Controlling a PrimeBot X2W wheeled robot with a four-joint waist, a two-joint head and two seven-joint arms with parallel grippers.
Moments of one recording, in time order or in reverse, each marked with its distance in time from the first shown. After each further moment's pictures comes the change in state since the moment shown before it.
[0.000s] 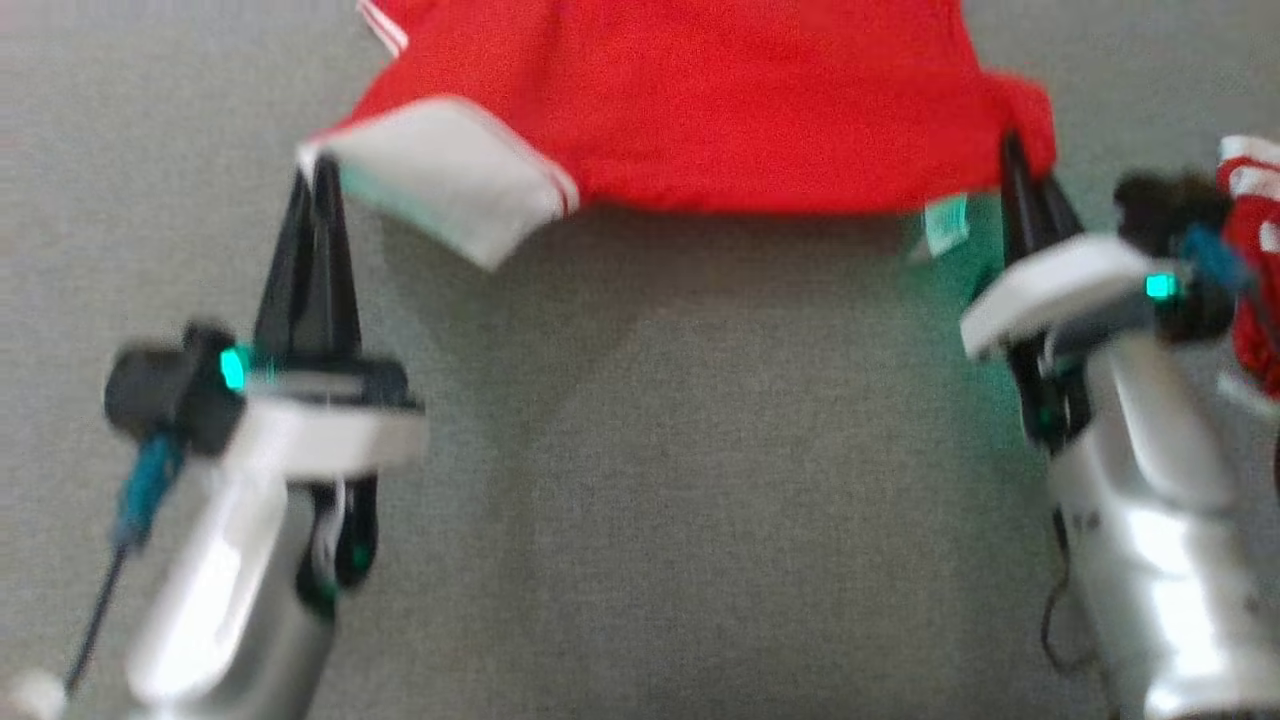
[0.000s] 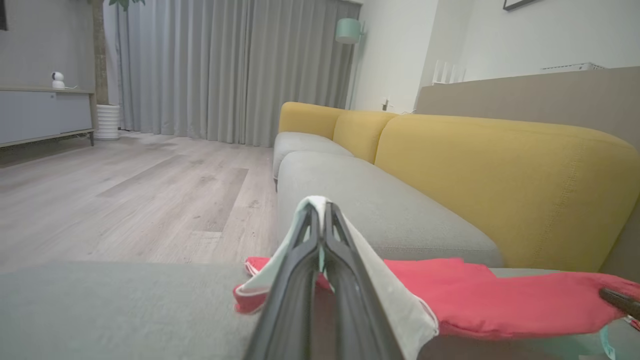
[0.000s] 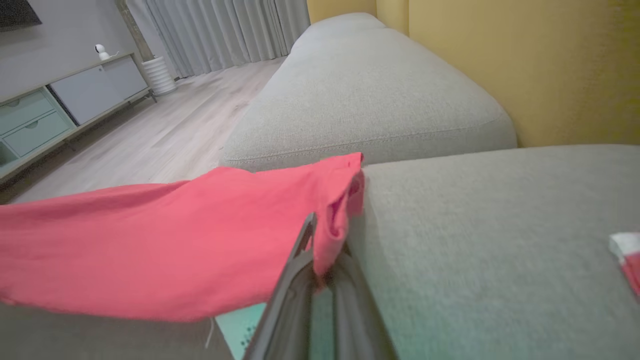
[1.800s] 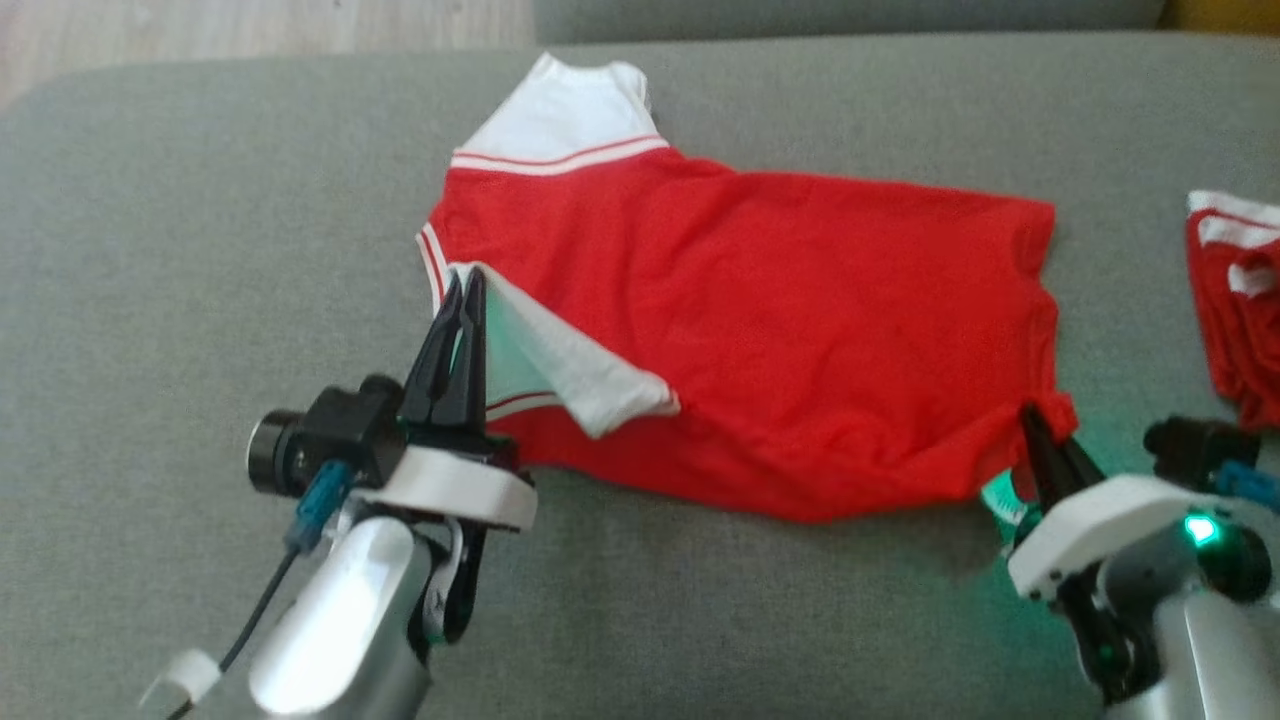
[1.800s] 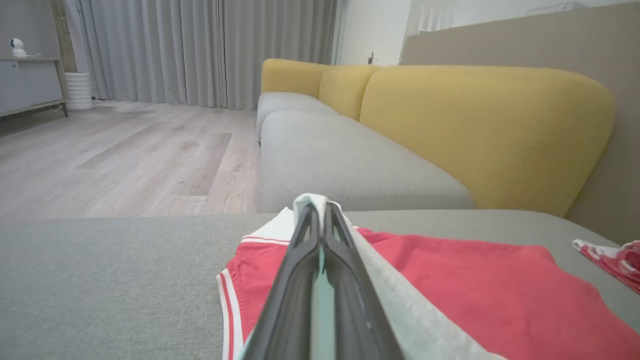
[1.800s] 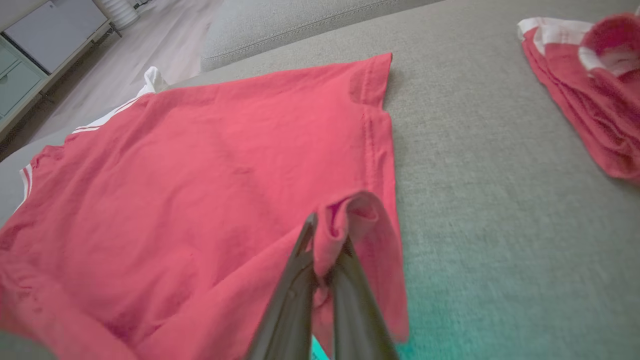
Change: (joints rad) left arm 0.075 -0.095 -0.129 0.102 0.063 0.046 0.066; right arm 0.611 0.030 -0.101 -0.577 0.100 0.000 0.395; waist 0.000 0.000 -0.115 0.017
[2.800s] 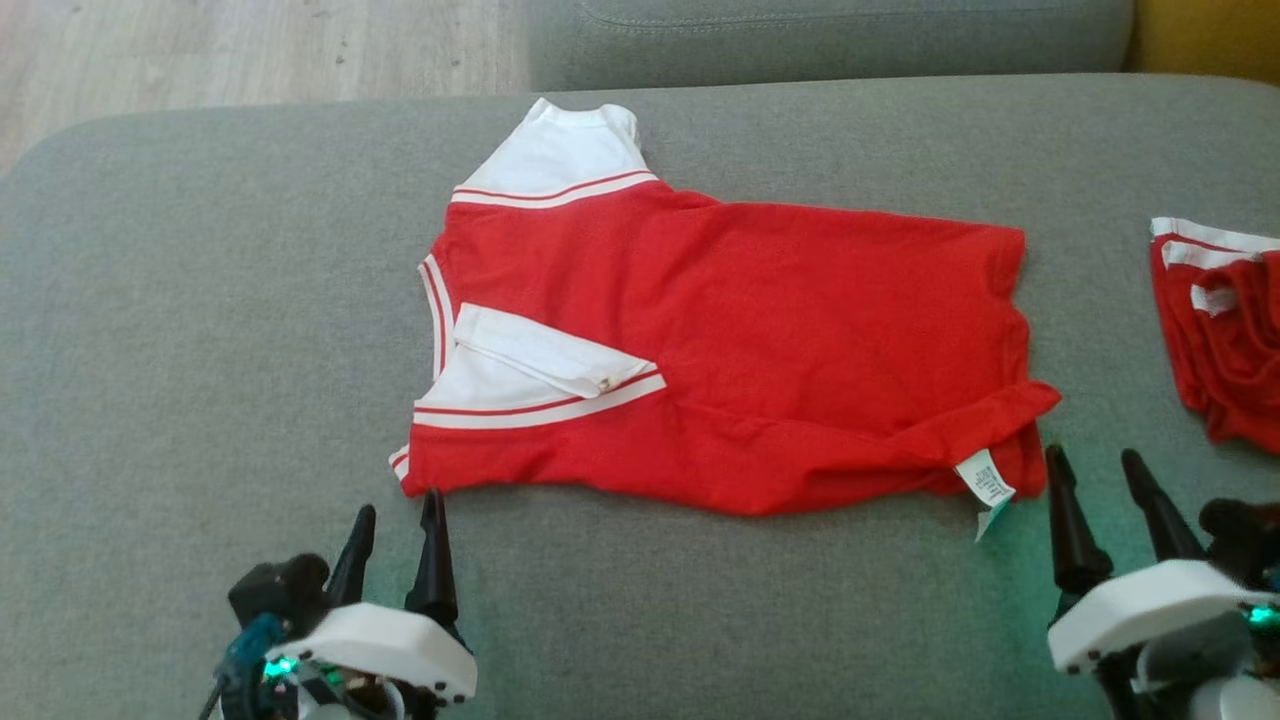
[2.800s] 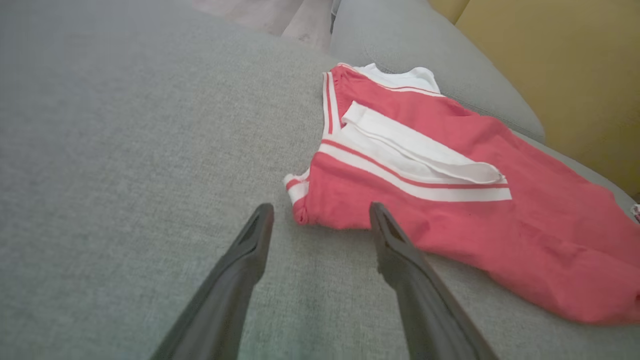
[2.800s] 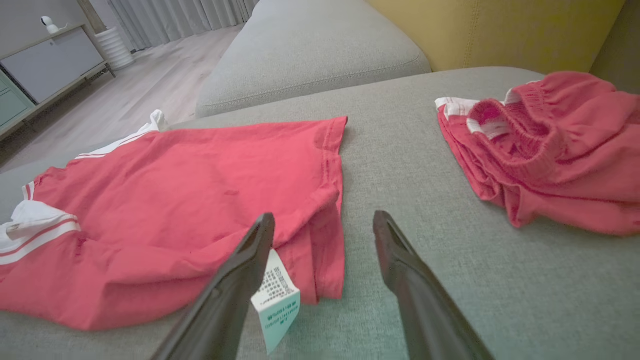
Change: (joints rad) left arm 0.308 0.012 0.105 0.015 -0.234 0.038 0.121; right arm 0.146 -0.001 -0.043 -0.120 -0.066 0.000 -0.138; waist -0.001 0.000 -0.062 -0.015
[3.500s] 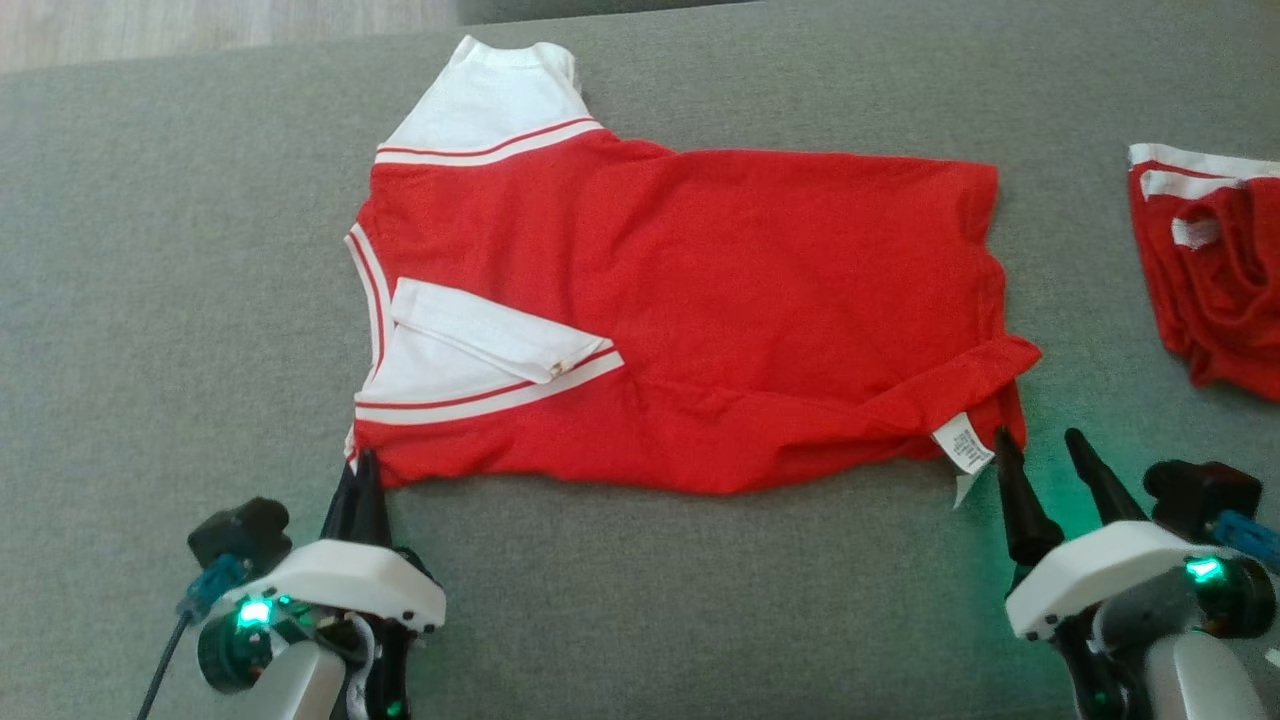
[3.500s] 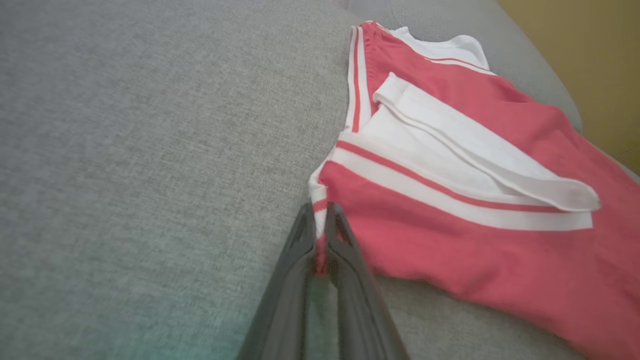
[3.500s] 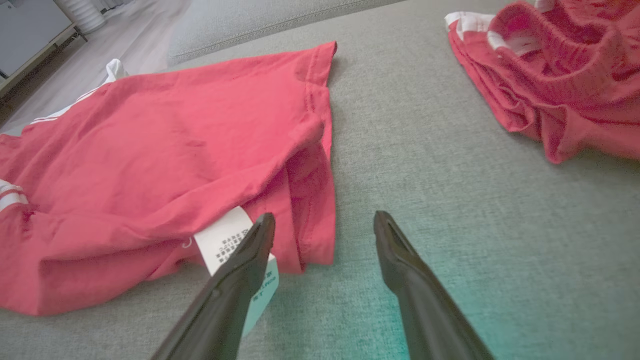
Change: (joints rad) left arm -0.109 -0.013 0.061 0.112 -0.076 -0.003 0.029; right arm -0.071 0.000 0.056 0.072 0.021 0.000 0.033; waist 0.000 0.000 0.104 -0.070
